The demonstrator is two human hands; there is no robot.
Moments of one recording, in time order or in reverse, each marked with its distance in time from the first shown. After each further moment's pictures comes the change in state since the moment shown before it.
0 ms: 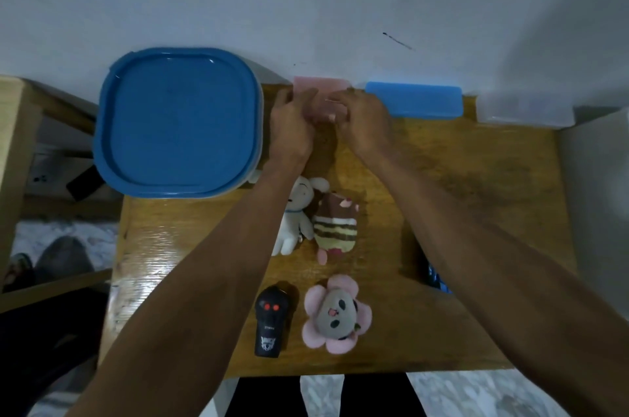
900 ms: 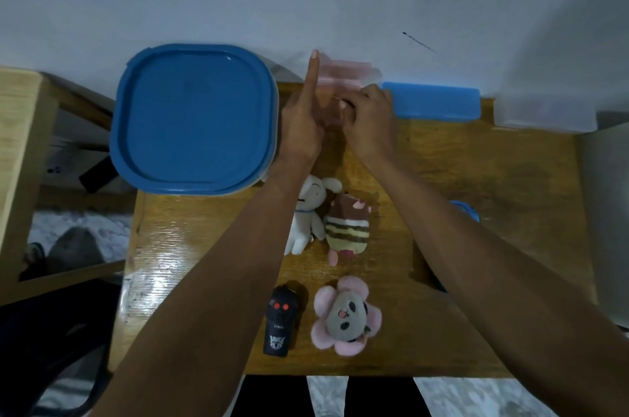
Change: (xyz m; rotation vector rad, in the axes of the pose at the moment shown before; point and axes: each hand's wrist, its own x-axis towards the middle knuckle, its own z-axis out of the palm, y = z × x) left_hand 0.002 -0.021 -0.007 0.054 -0.032 0.281; right_hand -0.001 -0.010 0.022 -0.015 0.082 0.103
